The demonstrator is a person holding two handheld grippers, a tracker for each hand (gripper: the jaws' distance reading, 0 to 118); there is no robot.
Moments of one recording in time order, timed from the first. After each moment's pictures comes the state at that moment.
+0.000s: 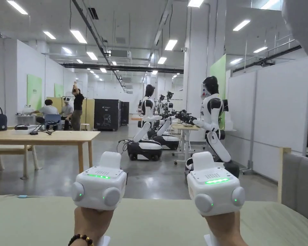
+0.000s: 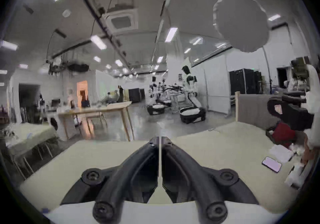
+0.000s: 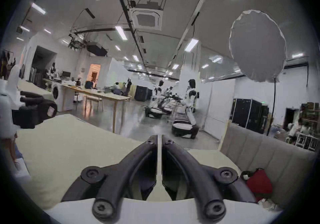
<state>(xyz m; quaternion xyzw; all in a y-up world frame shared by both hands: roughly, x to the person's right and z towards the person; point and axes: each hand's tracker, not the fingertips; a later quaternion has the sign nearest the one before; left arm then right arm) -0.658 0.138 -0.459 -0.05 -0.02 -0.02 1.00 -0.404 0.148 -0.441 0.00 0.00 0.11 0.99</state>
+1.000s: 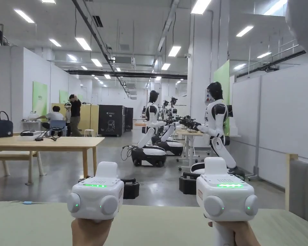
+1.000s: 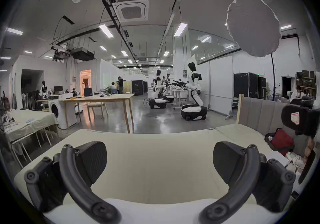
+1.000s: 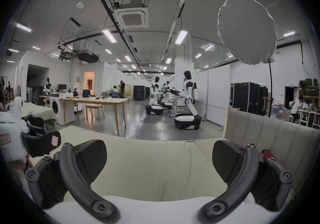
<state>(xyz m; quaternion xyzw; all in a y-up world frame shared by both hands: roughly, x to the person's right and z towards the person) -0.672 0.141 -0.447 -0.06 -0.01 -0.01 1.00 -0.397 0.165 -0.422 -0.02 0.00 0.03 1.00</state>
